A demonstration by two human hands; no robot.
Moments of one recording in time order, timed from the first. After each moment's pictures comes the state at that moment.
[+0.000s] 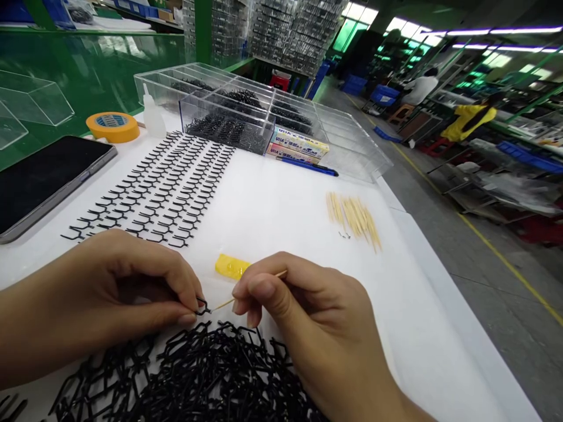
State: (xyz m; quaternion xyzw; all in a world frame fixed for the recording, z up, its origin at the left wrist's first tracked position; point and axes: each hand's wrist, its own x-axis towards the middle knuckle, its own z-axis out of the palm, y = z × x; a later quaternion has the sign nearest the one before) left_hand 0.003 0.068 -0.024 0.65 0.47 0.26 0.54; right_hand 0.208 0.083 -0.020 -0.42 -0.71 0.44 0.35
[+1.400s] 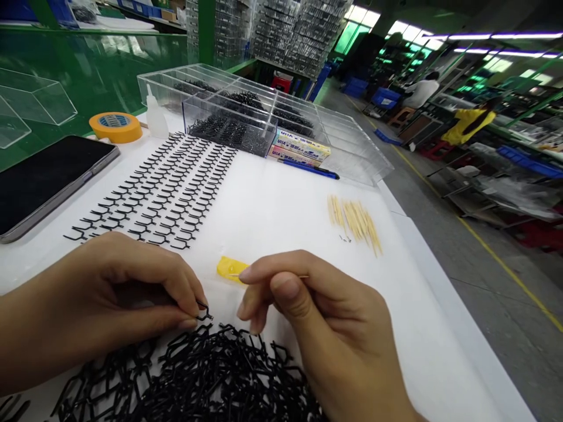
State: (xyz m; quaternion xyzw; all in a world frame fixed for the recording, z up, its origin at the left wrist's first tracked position) left_hand 0.004 0.067 -0.024 0.68 0.45 0.28 0.51; right_hand 0.211 0.077 -0.022 -0.40 -0.67 0.49 0.39
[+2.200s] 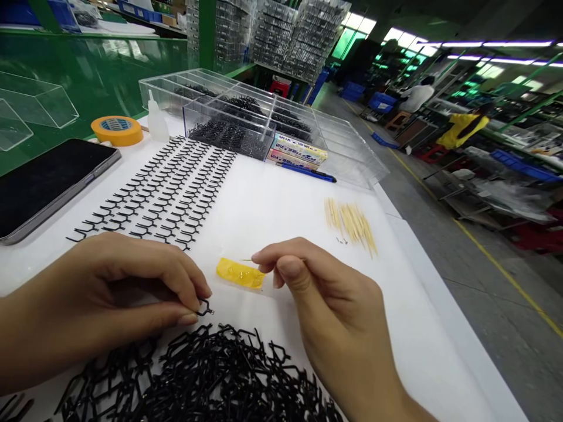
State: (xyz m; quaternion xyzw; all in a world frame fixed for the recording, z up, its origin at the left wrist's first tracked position) left_hand 0.002 0.065 -0.026 0.68 0.44 0.32 0.49; right_hand 0.214 0.091 -0.018 -0.46 -0.77 0.23 0.38
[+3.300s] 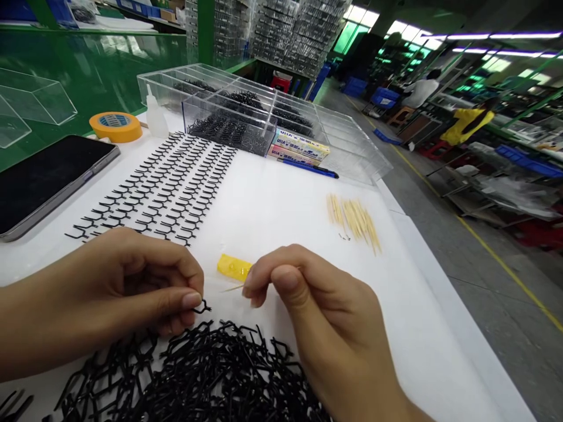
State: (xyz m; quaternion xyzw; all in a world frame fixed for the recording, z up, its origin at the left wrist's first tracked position) left_hand 0.004 0.070 -0.021 0.62 0.45 0.25 0.59; right_hand 0.212 0.082 -0.022 -0.42 -0.76 0.35 0.36
